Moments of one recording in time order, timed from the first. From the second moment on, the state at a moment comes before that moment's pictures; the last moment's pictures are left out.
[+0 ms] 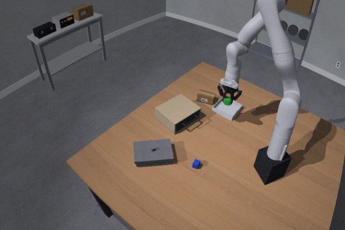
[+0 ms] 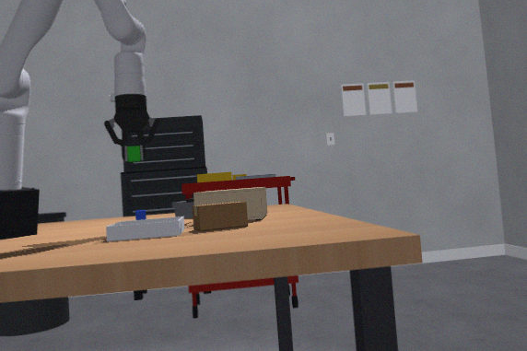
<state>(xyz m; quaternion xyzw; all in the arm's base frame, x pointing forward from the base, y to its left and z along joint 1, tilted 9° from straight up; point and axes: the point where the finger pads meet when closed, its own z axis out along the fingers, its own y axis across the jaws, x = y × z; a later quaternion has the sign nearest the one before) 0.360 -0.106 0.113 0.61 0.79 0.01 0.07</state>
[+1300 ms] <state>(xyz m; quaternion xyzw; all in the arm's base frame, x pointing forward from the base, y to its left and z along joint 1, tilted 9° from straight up) 0.437 -0.211 0.131 0.37 0.93 -0.01 0.07</state>
